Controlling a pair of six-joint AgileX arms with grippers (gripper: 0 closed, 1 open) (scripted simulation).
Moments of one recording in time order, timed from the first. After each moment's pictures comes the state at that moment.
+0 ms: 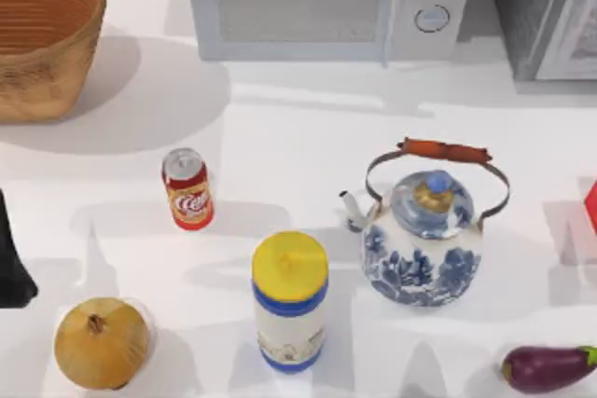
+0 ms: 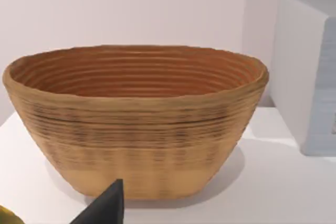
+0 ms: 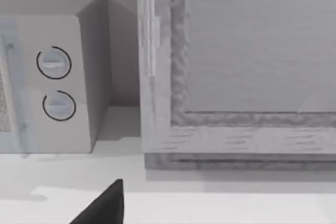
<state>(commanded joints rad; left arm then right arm) 0.00 0.00 0.00 0.00 0.00 0.00 0.00 0.00 0.00 0.00 0.00 0.00</state>
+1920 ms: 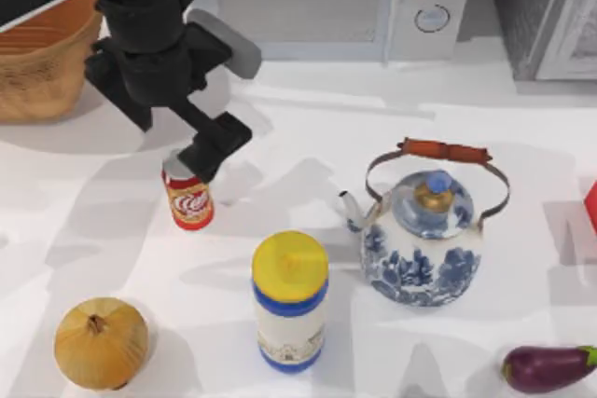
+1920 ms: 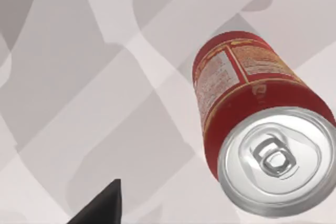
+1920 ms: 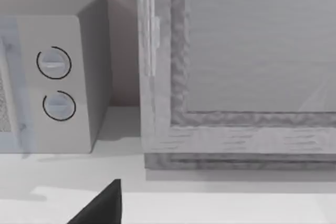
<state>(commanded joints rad) -0.42 2.04 1.74 -1.26 0.00 0.39 0.00 0.00 0.00 0.00 0.00 0.00</state>
